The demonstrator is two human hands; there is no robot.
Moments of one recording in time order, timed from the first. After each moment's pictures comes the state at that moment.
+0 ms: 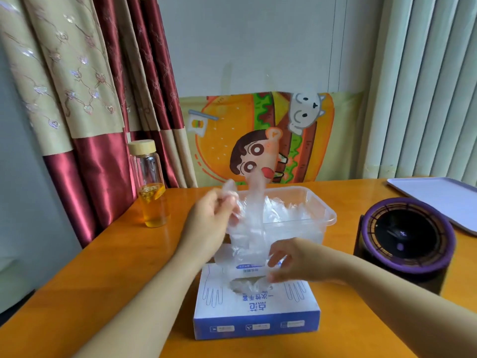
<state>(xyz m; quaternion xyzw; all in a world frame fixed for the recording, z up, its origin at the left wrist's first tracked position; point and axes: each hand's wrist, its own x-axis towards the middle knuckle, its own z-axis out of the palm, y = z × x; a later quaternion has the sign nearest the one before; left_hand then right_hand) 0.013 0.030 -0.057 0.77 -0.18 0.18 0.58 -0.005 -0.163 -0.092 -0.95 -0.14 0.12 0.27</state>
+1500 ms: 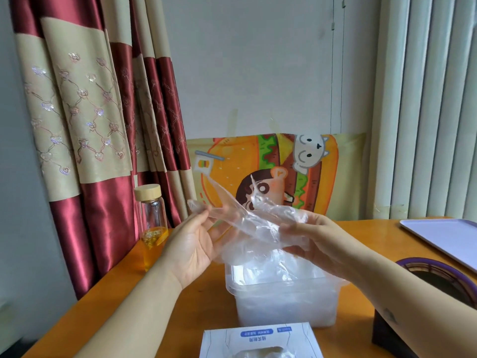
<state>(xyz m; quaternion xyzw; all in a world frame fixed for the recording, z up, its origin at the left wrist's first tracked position) 0.065 0.053 -0.004 0.40 -0.16 -0.10 0.90 0.031 -0.170 0.003 -0.62 -0.14 0.05 0.77</state>
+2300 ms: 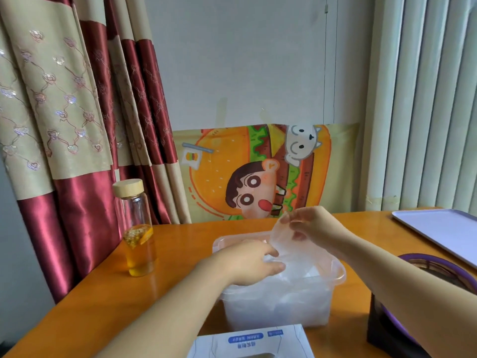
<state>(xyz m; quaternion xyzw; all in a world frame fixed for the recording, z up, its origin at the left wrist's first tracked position) 0.102 -0.025 -0.034 0.95 -0.30 -0.05 0.11 0.090 -0.205 -0.019 -0.88 -0.02 -0.15 0.45</state>
